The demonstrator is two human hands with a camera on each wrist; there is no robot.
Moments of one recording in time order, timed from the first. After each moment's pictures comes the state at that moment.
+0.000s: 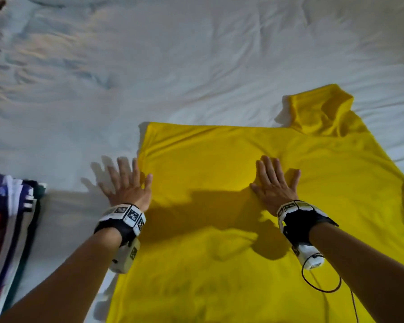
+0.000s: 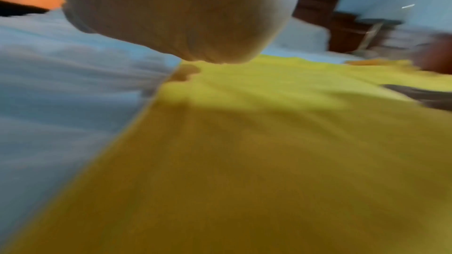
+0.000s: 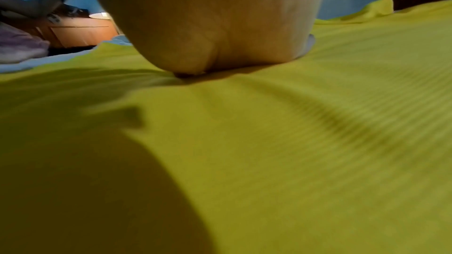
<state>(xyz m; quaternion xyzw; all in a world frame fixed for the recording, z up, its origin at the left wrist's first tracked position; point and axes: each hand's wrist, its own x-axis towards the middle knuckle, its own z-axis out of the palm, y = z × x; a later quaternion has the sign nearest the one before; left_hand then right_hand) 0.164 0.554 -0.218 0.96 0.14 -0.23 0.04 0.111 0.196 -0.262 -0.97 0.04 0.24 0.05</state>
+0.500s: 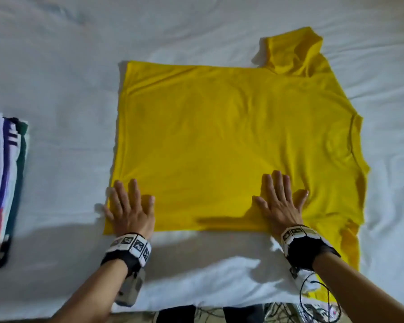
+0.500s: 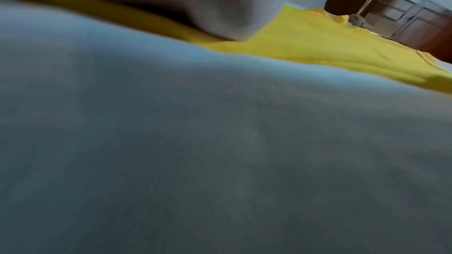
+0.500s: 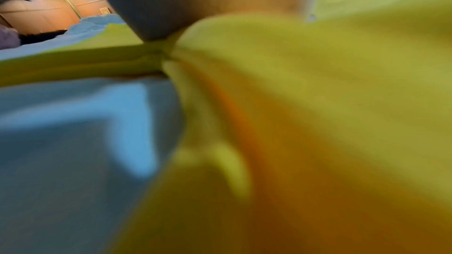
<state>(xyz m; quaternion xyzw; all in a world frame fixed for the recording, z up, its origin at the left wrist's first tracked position) -0.077 0.548 -0.238 0.96 0.14 -0.22 0.05 -0.129 0.180 -0.240 -0.95 0.13 0.27 0.13</state>
